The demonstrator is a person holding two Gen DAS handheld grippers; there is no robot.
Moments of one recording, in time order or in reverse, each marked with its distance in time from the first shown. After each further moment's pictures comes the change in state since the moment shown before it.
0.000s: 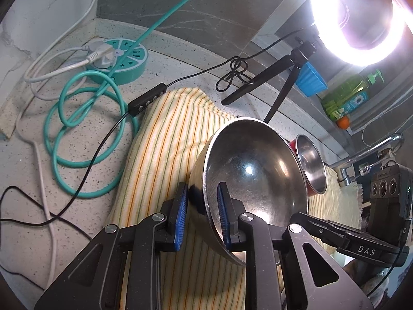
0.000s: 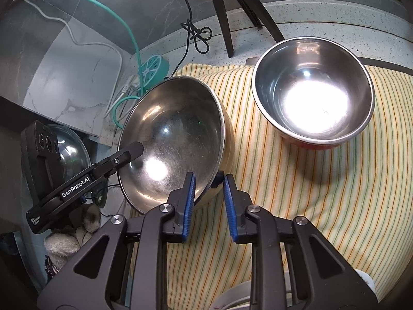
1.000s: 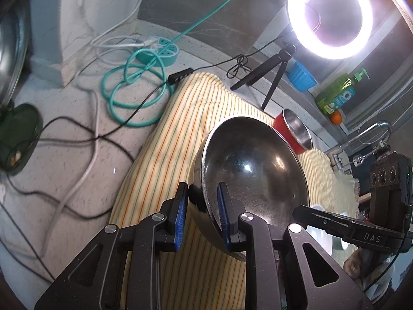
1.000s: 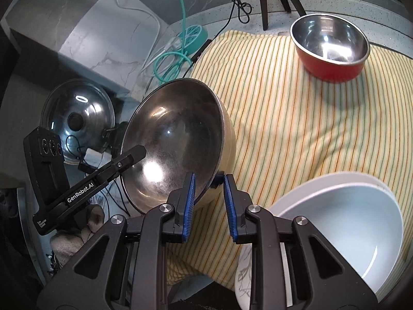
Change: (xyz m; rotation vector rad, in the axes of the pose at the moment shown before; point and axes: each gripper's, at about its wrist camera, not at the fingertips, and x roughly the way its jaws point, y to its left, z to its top) left arm -0.086 0.008 -0.103 -0.070 -0.071 0.040; right arm -0.039 0.038 -0.090 -0.110 0.071 0.066
